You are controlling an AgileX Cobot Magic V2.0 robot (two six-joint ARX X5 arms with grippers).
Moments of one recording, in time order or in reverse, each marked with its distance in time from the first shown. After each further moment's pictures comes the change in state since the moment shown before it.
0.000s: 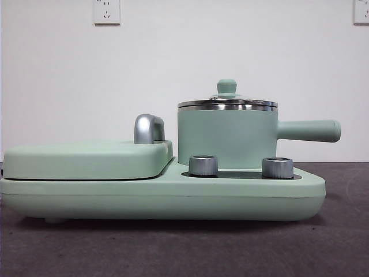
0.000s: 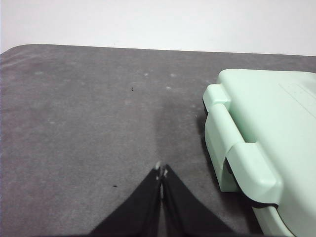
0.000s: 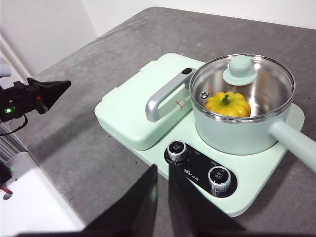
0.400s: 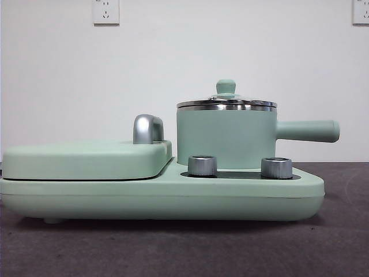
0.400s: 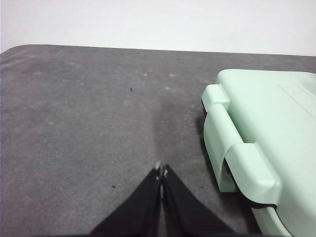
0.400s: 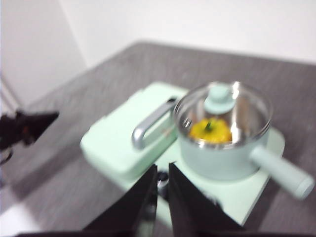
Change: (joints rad) left arm 0.000 0.000 0.000 0.000 0.000 0.000; right arm -0.138 -0.081 -0.105 0.170 -0.063 0.000
